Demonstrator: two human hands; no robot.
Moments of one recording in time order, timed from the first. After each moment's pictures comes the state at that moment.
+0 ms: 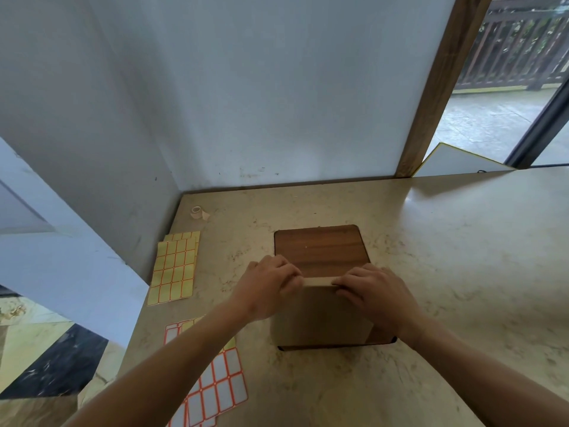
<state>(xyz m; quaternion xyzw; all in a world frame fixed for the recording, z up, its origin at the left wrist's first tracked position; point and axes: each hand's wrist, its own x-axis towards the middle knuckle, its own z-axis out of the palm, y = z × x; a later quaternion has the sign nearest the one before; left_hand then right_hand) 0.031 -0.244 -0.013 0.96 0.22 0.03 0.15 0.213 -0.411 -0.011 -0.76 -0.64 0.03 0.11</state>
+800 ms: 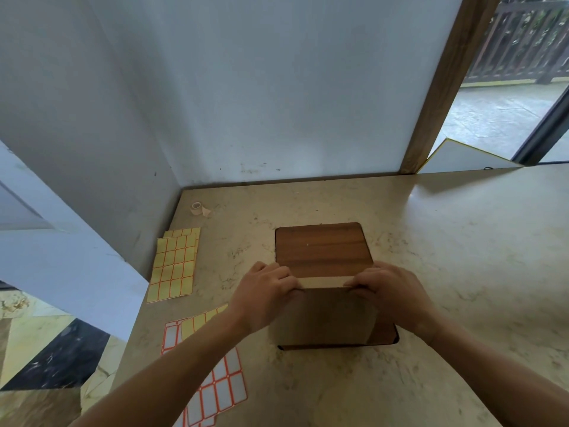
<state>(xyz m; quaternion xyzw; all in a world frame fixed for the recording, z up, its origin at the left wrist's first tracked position) 0.020 -0.243 -0.029 0.98 0.12 0.13 0.07 0.230 -0.416 -0.002 -0.77 -0.61 0.07 0.16</state>
